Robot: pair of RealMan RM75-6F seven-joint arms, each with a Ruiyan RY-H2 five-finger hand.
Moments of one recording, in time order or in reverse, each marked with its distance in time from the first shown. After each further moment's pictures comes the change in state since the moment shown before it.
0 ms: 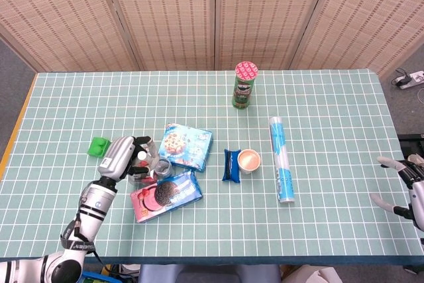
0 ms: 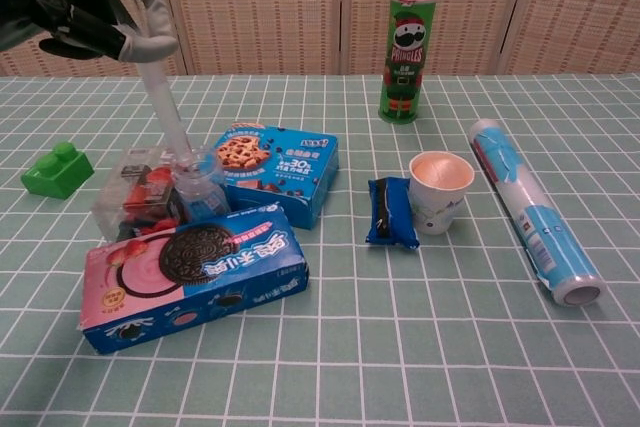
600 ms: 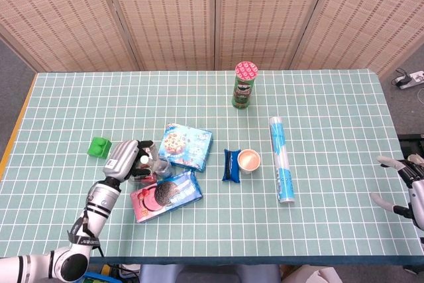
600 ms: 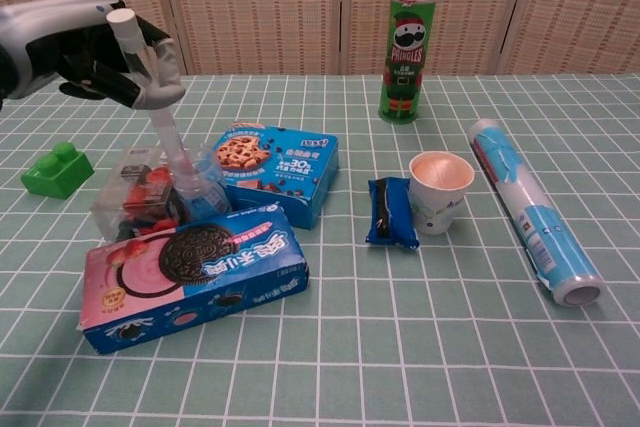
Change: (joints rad) left arm -0.015 -0.075 0.048 0.149 0.023 -0.042 -0.027; right arm 0.003 0.001 0.001 0.000 0.008 -0.011 0.001
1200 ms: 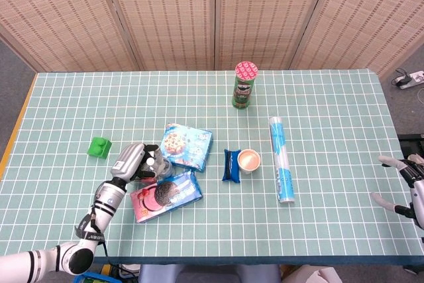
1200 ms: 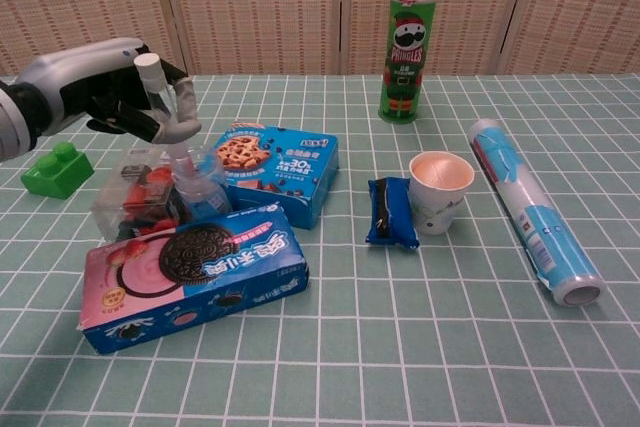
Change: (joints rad) left arm -0.007 -0.071 0.022 0.142 0.049 -0.078 -0.115; right arm -0.001 0.002 0.002 0.006 0.003 0.002 0.016
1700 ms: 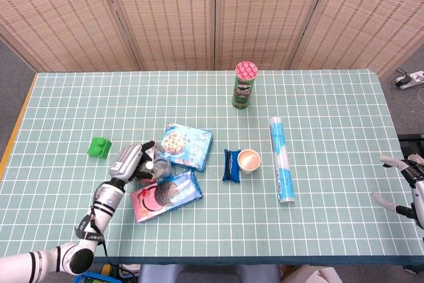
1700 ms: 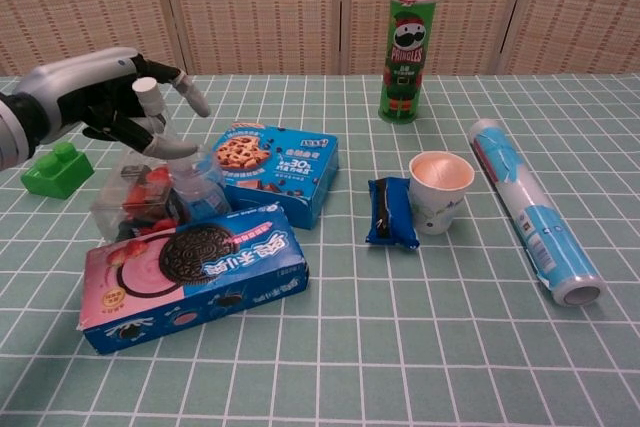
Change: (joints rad) left arm 0.015 -0.010 0.004 0.025 0.003 0.003 -0.010; right arm -0.002 0.001 0.000 0.004 -0.001 0.004 0.008
